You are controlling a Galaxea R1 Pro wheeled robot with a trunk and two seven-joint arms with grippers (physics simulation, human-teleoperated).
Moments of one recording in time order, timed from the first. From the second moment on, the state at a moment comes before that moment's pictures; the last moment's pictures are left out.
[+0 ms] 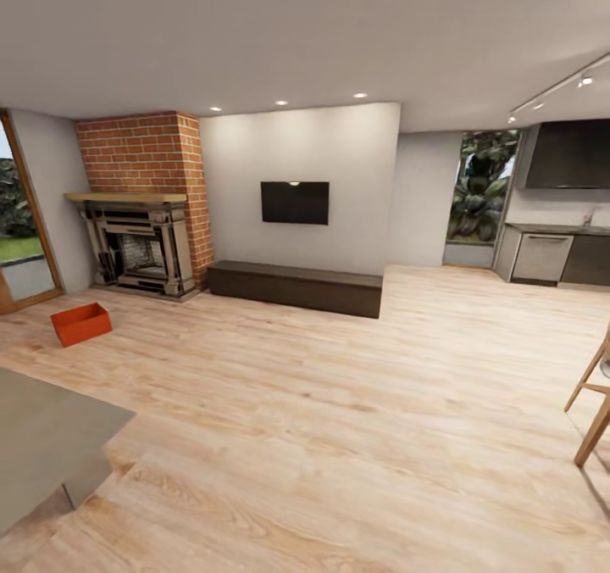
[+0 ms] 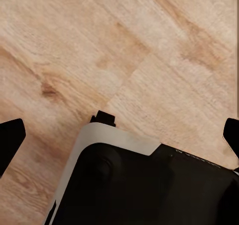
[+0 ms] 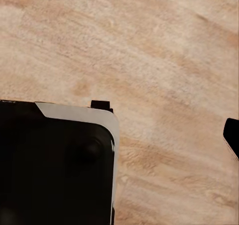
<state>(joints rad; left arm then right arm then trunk) -0.21 0.06 0.10 0.00 0.30 -0.06 -0.02 -0.13 -0.03 0.57 0.03 -0.47 -0.19 -0.04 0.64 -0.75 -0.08</state>
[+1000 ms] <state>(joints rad) -0.21 0.06 0.10 0.00 0.30 -0.06 -0.02 -0.13 -0.03 0.57 0.03 -0.47 -0.19 -0.04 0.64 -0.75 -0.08</state>
